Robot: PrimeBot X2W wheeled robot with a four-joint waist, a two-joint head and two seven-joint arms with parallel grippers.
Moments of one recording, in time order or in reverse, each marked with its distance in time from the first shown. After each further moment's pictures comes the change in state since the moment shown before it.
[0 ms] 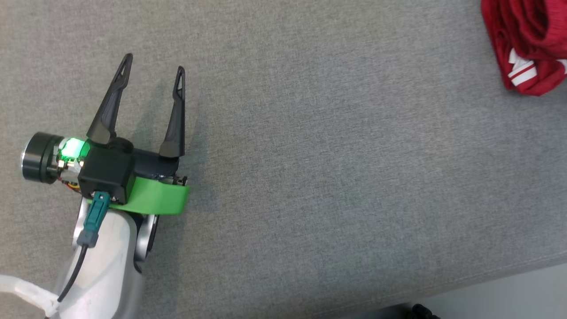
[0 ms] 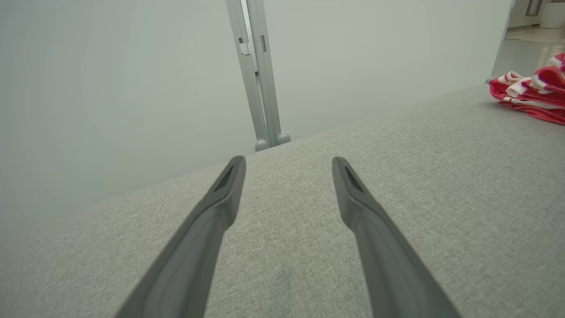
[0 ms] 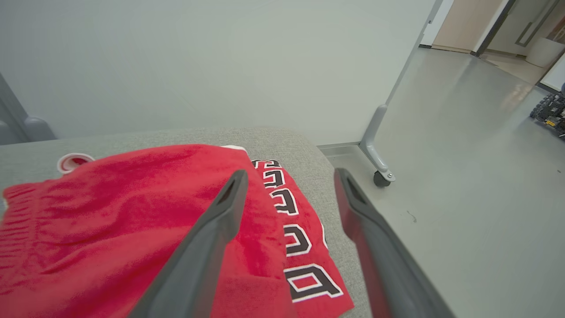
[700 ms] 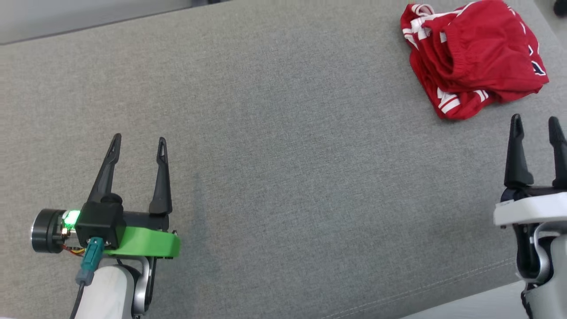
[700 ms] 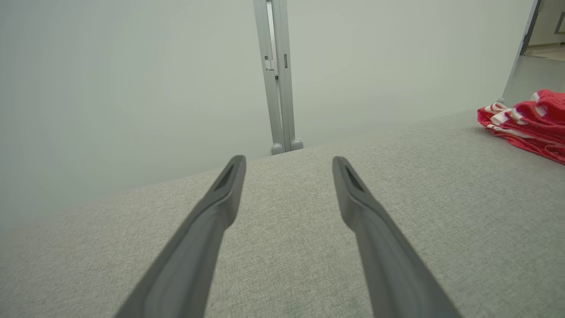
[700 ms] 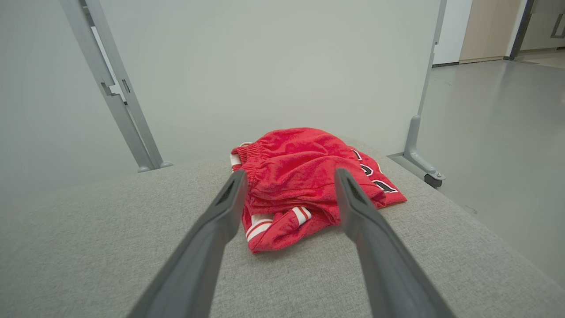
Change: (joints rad) left arm 0.212 0.000 0.052 0.053 -0.084 0.061 -0.004; right arm 0.710 0.448 -0.275 -0.718 -0.226 0.000 -0.001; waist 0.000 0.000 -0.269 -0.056
